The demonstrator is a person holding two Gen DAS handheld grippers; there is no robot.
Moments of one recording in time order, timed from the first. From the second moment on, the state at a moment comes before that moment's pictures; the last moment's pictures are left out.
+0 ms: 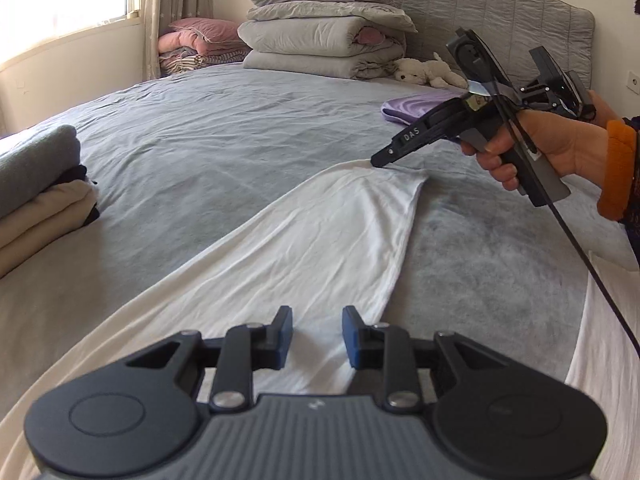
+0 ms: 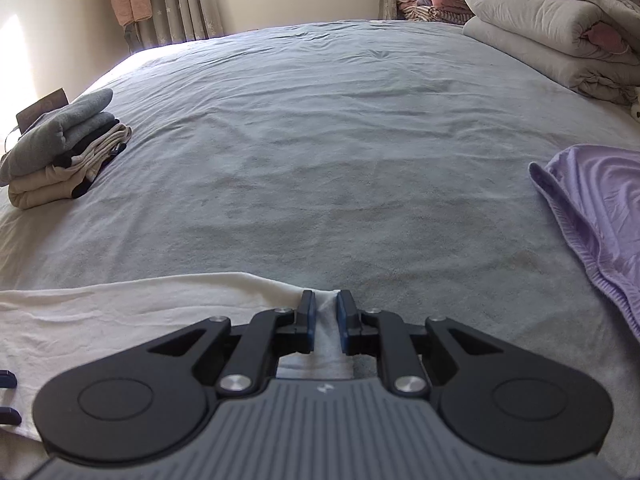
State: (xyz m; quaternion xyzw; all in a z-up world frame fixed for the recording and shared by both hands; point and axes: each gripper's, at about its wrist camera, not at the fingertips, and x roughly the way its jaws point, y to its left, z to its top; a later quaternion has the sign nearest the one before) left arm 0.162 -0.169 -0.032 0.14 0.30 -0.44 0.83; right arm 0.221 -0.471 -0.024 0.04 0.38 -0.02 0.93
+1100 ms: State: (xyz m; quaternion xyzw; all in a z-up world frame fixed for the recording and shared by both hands) left arm 0.134 -0.203 -0.029 0.13 0.30 -0.43 0.84; right arm 0.179 -0.472 -0.010 0.03 0.38 -0.09 0.92
